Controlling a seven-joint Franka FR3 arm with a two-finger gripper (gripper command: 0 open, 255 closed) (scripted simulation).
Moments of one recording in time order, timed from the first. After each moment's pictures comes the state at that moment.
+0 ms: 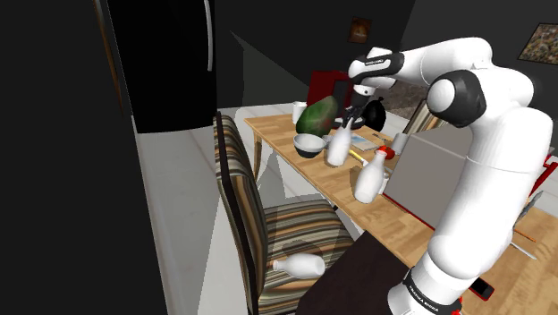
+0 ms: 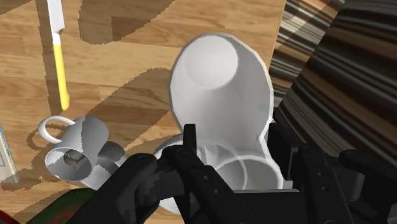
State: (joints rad) arm -0.19 0.21 -0.44 -1.68 0.18 2.00 -0.59
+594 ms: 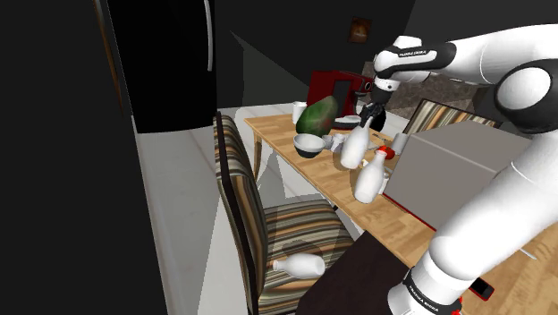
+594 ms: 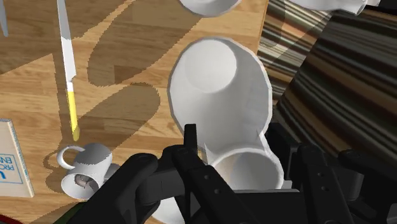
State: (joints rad) arm -0.17 -0.14 -0.44 -1.96 0.01 1.96 -0.52
